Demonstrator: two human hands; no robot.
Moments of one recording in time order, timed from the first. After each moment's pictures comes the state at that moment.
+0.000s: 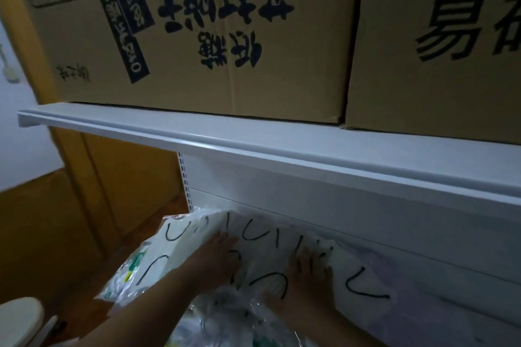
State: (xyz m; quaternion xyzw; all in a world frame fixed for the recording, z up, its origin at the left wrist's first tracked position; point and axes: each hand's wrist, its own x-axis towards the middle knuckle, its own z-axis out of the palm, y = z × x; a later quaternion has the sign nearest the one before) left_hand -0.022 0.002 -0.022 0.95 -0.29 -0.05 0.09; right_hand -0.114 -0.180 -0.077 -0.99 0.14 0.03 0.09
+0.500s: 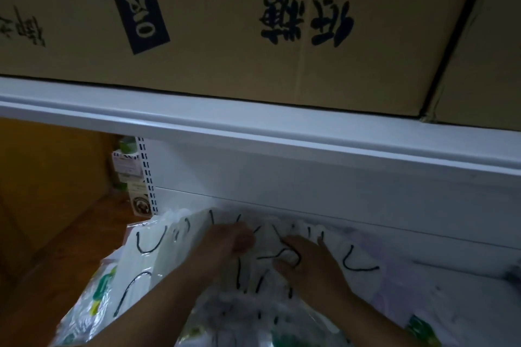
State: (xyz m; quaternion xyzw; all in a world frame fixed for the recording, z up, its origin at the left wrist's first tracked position) left_hand 0.013 -0.012 -0.016 0.71 -0.15 -0.29 0.62; right_hand -0.121 -0.159 -0.032 -0.94 0.16 -0.16 0.24
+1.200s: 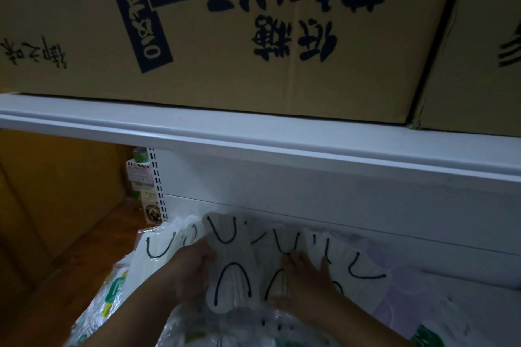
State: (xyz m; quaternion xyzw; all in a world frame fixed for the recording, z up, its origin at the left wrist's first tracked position) left_hand 0.028 0.039 -0.026 0.57 0.01 -0.41 0.72; right_hand -0.107 -0.158 -0.053 -0.98 0.15 0.11 0.09
